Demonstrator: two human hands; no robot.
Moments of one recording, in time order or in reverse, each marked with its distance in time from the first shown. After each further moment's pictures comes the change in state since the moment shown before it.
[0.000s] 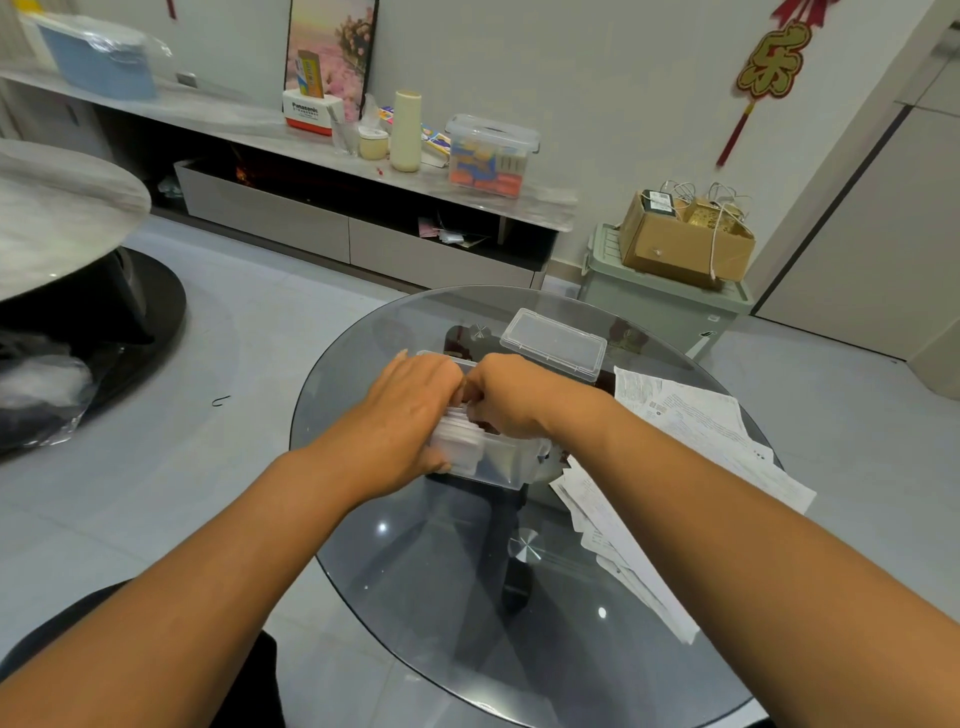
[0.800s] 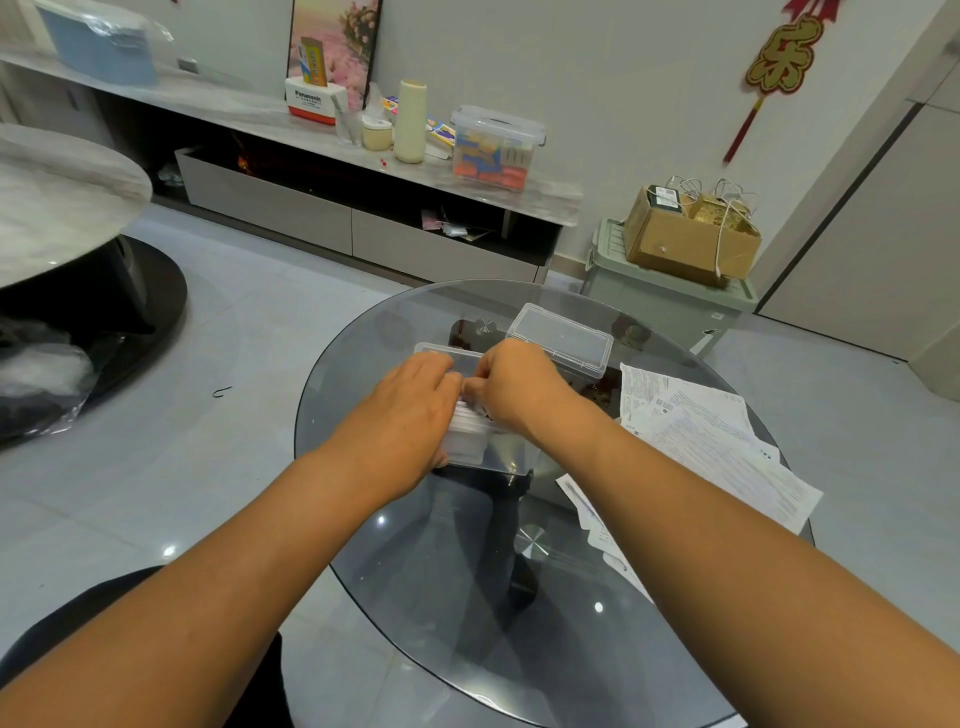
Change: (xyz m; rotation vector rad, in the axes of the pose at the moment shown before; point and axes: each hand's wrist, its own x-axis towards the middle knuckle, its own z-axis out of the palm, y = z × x) left_hand 0.001 -0.007 0.017 0.292 0.029 0.011; right_hand 0.013 -0.007 0.013 0.176 0.241 0.214
